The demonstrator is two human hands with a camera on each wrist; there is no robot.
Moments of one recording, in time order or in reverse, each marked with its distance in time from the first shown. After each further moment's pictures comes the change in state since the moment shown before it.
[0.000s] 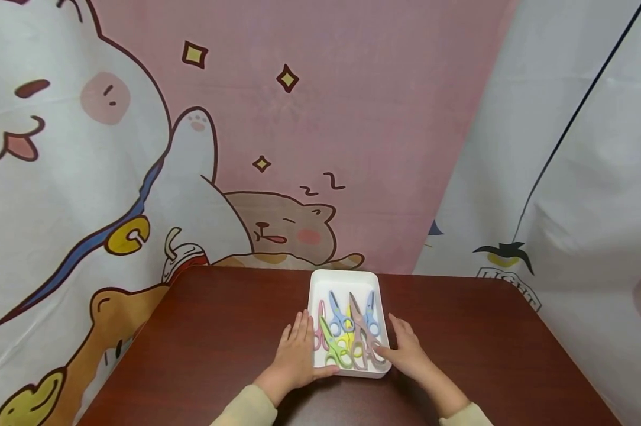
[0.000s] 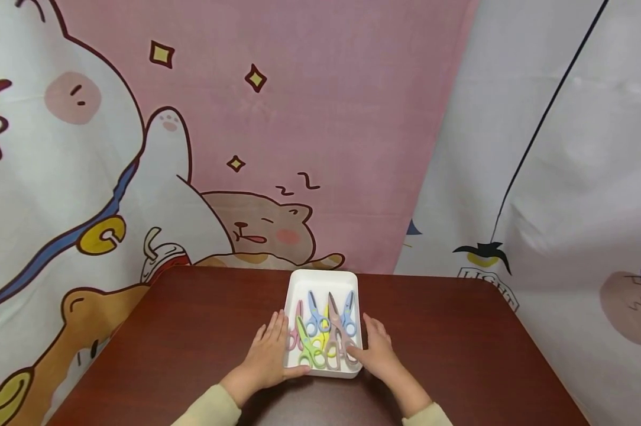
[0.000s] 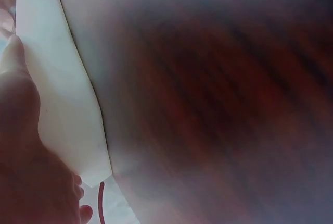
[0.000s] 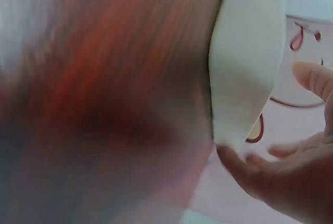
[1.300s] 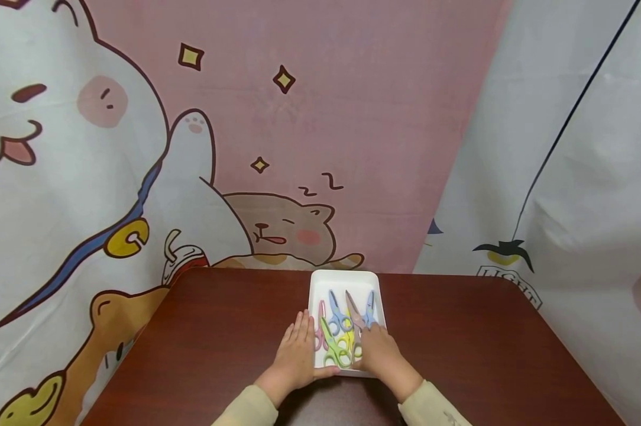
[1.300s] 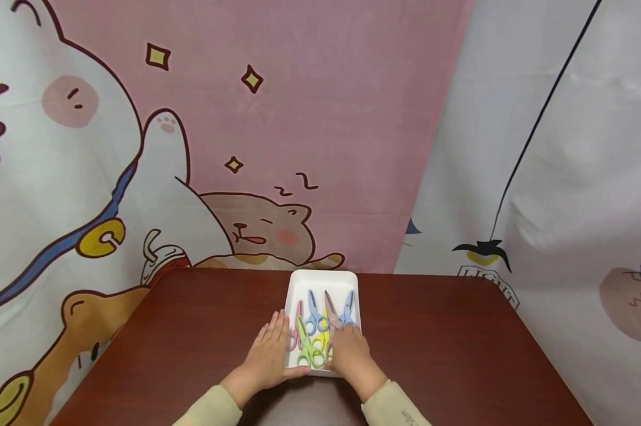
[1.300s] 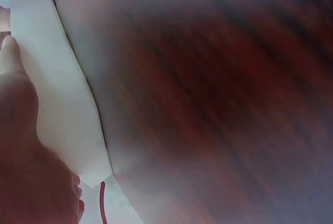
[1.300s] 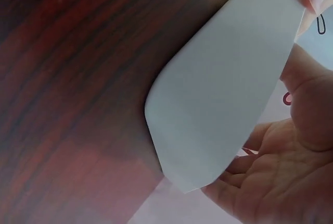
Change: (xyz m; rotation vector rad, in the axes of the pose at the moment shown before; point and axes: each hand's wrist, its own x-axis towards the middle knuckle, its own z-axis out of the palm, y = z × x) left_hand -0.001 0.003 -0.010 0.028 -0.035 0.019; right_hand 0.011 -0.044 0.041 -0.611 -0.013 -0.110
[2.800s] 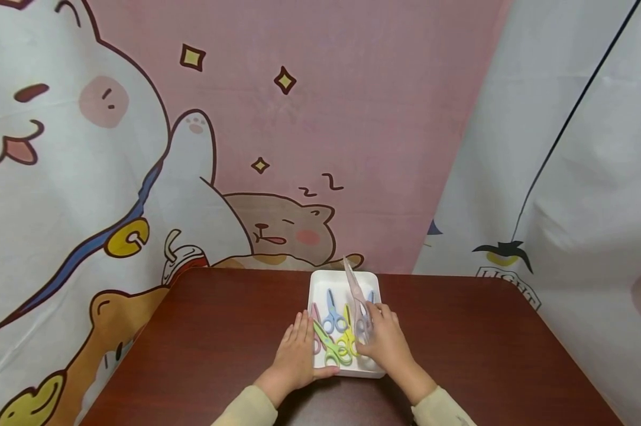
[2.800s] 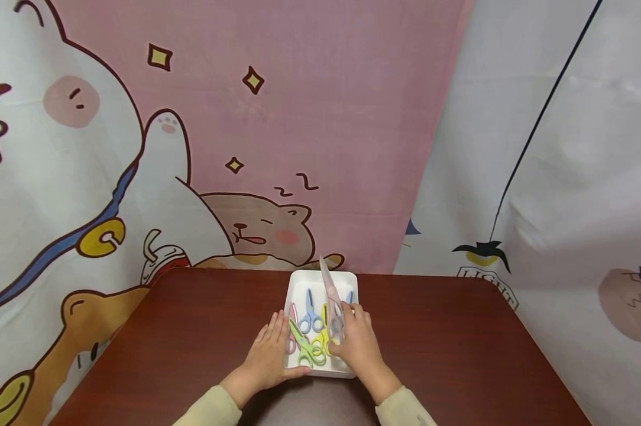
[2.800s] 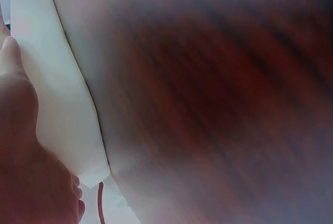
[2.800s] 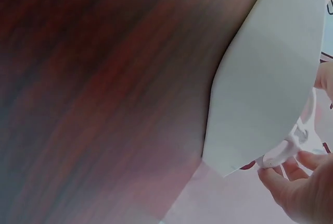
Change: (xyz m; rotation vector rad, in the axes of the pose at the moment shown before) left_hand -0.001 0.001 -0.001 -0.001 -0.015 -0.016; right_hand 0.010 0.024 0.006 0.256 0.363 -0.046
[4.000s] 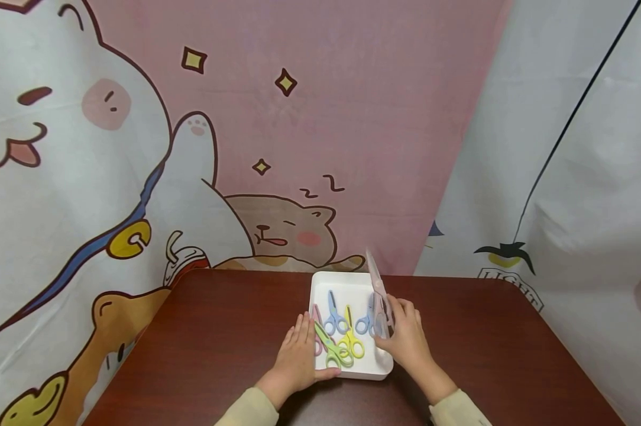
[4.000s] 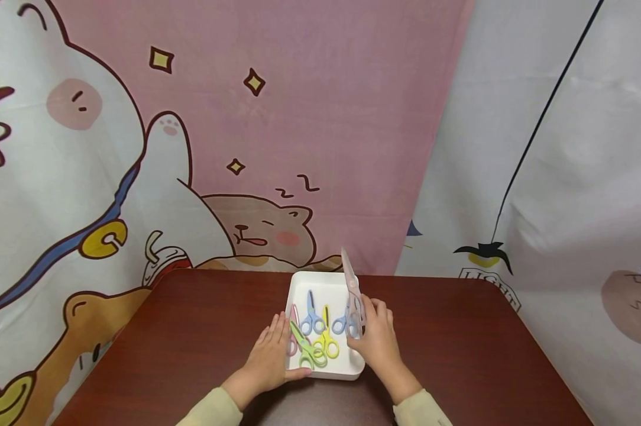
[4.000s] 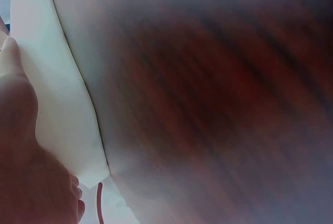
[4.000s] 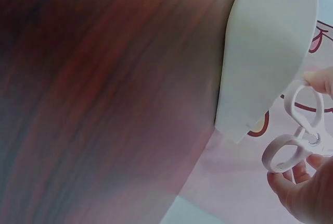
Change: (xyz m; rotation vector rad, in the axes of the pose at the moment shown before) left_hand 0.003 -0.004 0.013 -0.020 0.042 -0.007; right_hand 0.001 0.029 -0.022 0.041 0.058 0.040
